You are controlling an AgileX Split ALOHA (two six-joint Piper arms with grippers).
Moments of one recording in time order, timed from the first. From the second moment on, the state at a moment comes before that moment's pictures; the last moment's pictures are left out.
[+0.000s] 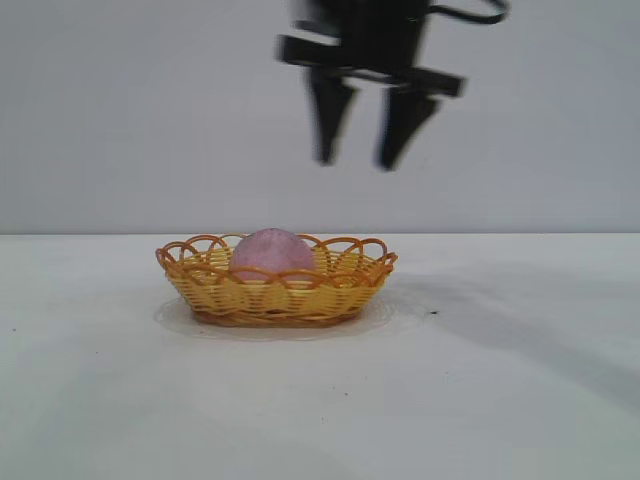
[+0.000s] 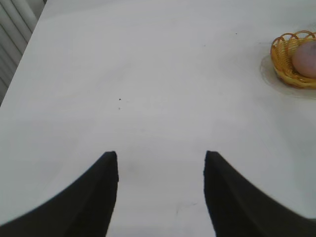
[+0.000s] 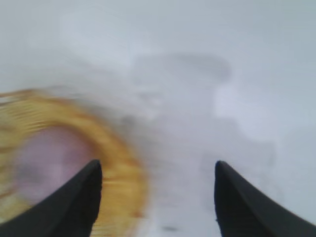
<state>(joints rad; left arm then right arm) -0.01 -0.02 -0.49 0.04 1.12 -0.02 0.38 2.16 -1.87 0.06 1.10 0.00</state>
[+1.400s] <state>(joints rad) -0.01 -0.02 -0.49 0.04 1.12 -0.02 0.07 0.94 -0.77 0.04 1.15 0.02</state>
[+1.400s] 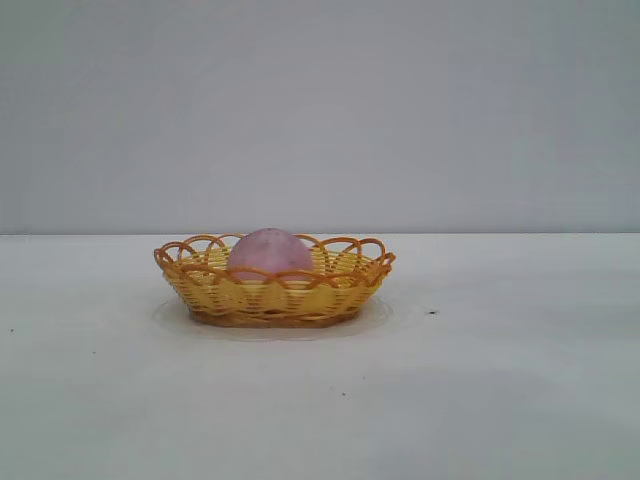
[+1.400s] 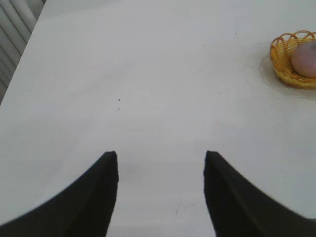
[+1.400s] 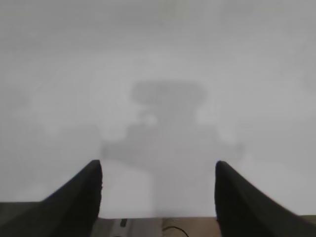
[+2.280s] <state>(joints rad) -0.01 -0.02 -0.49 0.04 1.12 -0.02 0.07 0.28 -0.49 0.05 1.12 0.01</state>
